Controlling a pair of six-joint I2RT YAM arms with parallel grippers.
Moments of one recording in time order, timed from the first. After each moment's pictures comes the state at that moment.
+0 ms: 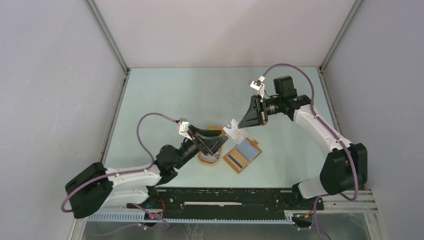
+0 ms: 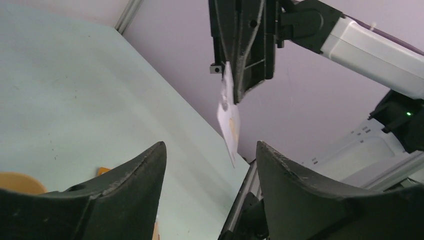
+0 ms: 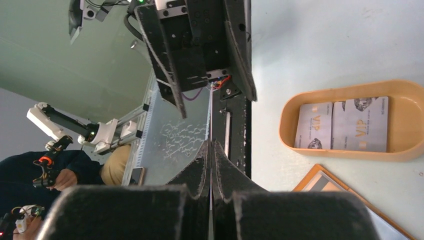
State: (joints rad) left arm -0.96 1.05 0.24 1.09 -0.04 -0.71; right arm 0.29 1.45 1.18 -0.55 -1.43 -0.07
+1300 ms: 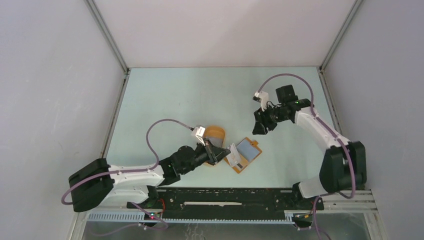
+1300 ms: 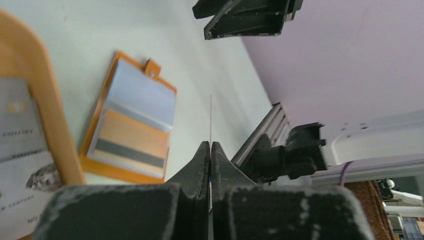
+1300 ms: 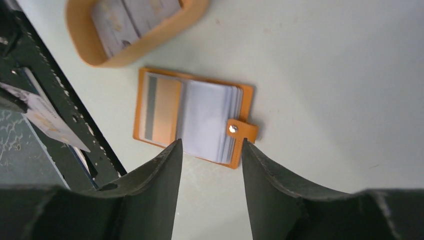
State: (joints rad) left arm -1.08 1.10 0.30 0.70 -0.14 -0.90; right arm 0.24 1.42 1.10 -0.73 -0.67 -0.39
